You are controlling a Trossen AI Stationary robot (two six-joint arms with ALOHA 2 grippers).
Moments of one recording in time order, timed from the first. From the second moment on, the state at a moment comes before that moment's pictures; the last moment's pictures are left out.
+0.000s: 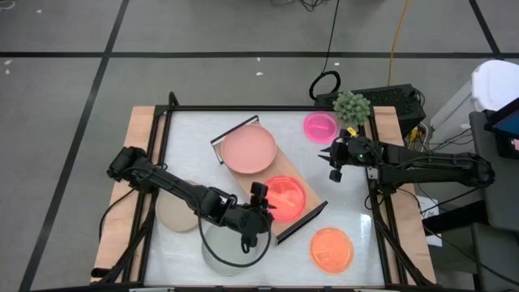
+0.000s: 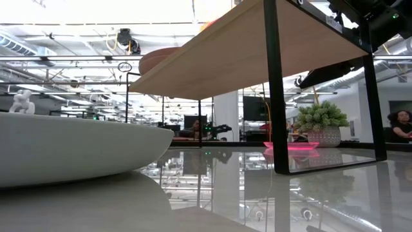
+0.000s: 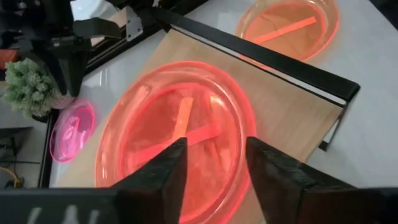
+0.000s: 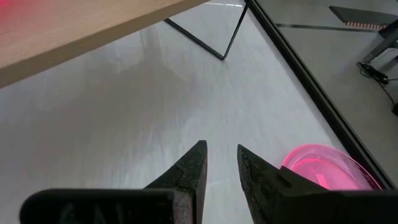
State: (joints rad) left arm -0.43 1.84 1.62 -0.57 -0.45 0.17; right arm -0.20 0.67 0.42 -0.34 0.18 -0.12
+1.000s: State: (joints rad) left arm -0.56 1.77 1.51 -0.55 -0.64 -0.19; right arm -0.48 0.96 0.38 -0.12 0.20 -0.29
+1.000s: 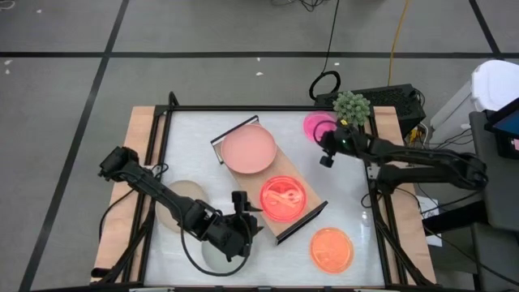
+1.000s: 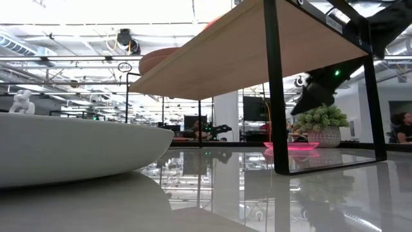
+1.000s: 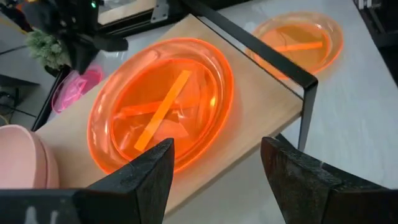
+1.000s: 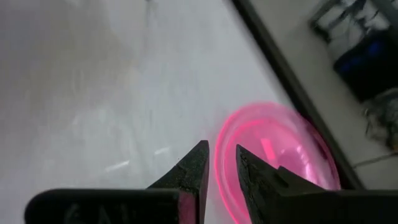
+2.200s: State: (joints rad) left arm -0.54 1.77 1.51 -0.55 -0.73 -0.18; right arm -0.61 1.32 0.36 0.04 0.22 -0.44
